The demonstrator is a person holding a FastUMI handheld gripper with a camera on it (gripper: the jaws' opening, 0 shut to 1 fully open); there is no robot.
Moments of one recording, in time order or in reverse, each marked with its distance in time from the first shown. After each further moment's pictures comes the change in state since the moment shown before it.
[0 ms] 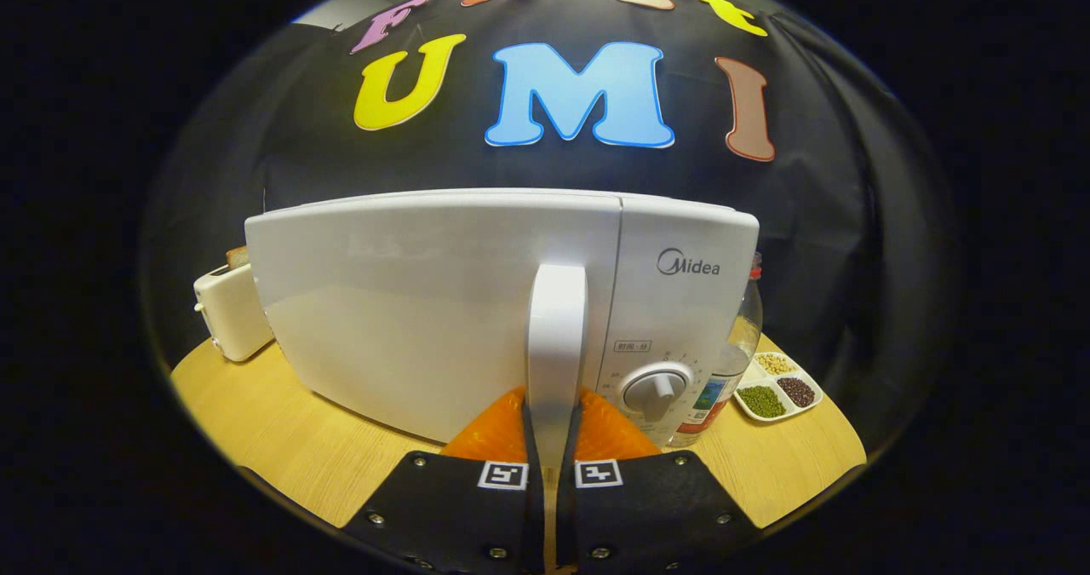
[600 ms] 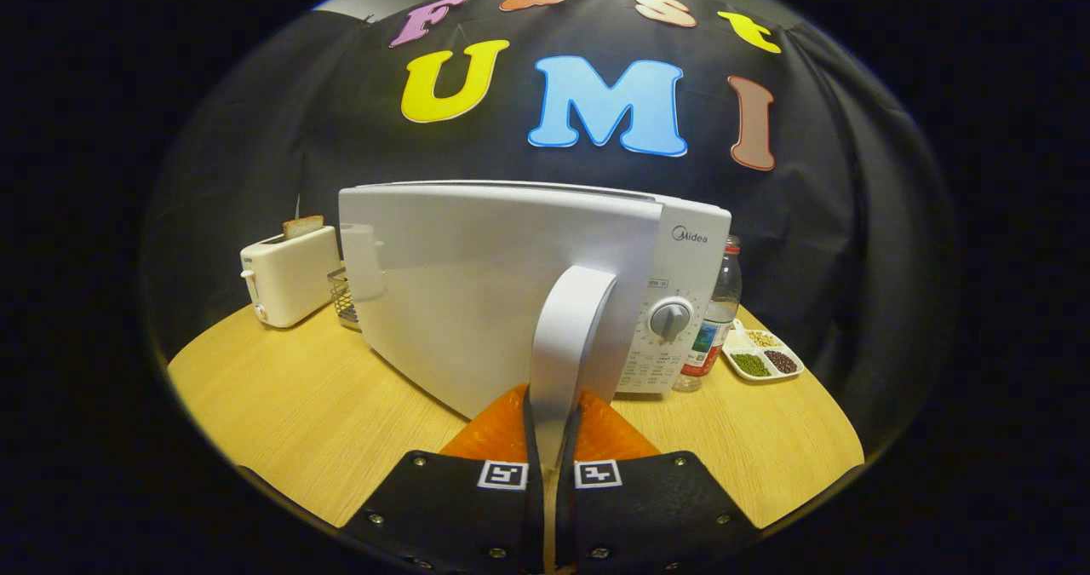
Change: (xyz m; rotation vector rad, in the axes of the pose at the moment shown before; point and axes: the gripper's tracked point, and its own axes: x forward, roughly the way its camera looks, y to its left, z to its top) arm -0.109 0.054 -0.036 -0.039 0.030 0.042
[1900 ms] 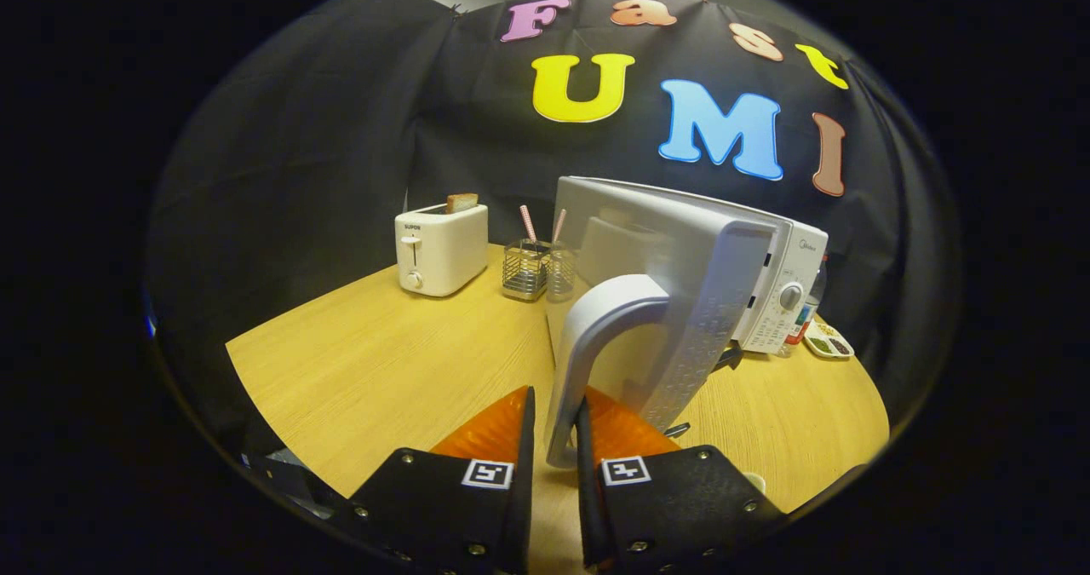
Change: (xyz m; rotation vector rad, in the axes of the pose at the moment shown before) arm -0.119 0.204 -0.032 -0.113 0.003 0.177
